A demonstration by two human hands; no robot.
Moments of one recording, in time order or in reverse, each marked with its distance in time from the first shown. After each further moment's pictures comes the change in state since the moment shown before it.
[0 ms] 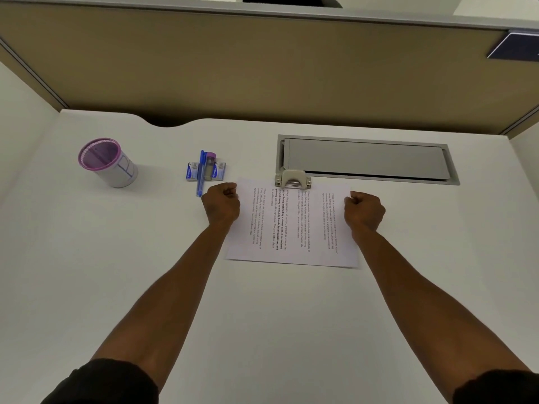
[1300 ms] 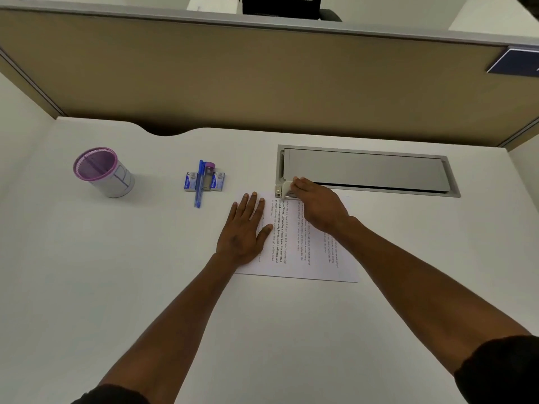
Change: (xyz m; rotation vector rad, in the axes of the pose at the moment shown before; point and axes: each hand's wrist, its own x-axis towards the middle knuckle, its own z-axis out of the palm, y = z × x) left_hand -0.023 -0.040 0.024 0.744 -0.380 0.711; right_hand -0.002 -0.054 0.042 -0.639 -0.503 -1.010
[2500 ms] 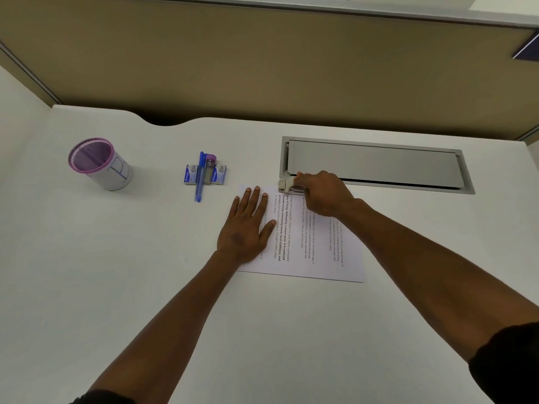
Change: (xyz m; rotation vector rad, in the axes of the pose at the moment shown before) left_hand 0.003 -0.003 0.011 0.015 0.017 -0.017; right_hand 0.022 -0.003 -0.023 0.043 -0.128 0.025
